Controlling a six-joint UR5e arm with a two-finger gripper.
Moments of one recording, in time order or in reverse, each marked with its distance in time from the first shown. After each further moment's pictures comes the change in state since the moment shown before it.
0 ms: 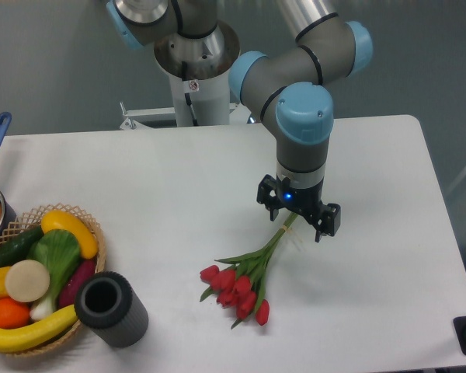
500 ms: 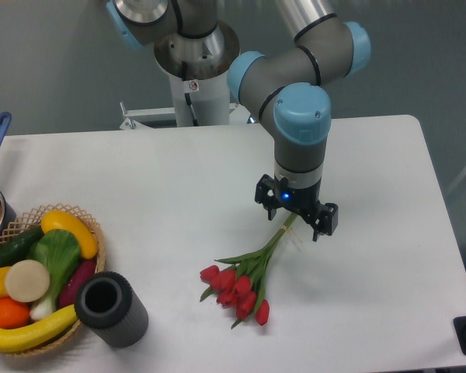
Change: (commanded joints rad) arm 0.002 0.014 -0.072 0.030 -0.012 -0.002
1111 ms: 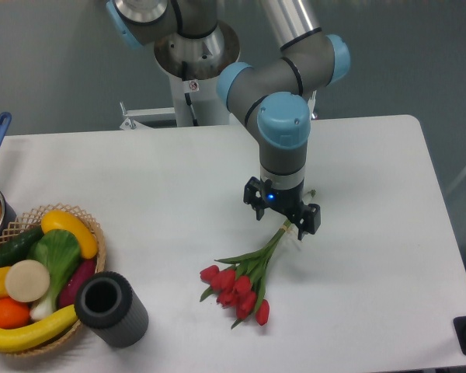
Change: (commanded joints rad) arm -0.012 -0.052 -0.103 0.149 0.012 0.012
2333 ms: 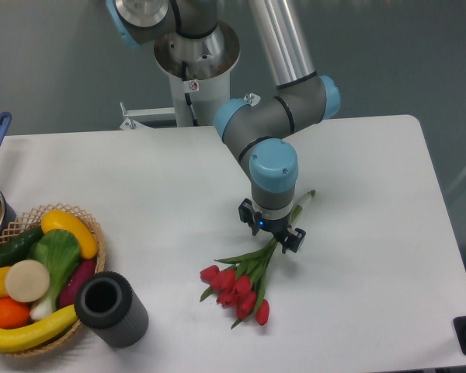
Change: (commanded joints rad) arm -0.040 -0.098 0.015 0.011 0.057 -0.003
